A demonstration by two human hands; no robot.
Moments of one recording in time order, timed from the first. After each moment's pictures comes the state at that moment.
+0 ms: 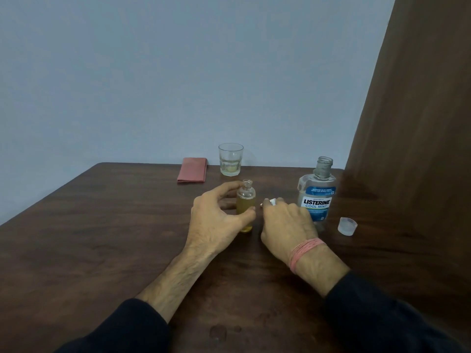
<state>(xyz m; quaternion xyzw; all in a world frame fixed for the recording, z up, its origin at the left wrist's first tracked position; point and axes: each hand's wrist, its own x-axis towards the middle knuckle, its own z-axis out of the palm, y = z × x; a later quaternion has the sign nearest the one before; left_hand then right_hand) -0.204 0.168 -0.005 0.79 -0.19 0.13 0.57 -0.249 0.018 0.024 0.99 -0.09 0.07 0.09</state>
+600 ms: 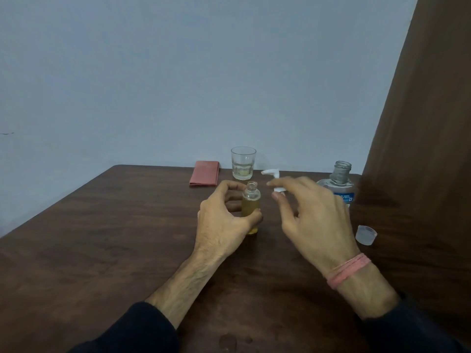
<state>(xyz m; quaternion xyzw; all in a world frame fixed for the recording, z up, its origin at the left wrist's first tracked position) -0.202 0.173 -0.004 0.78 -0.15 0.15 0.59 -0.277 0.000 0.039 0.91 0.04 0.38 -0.15</state>
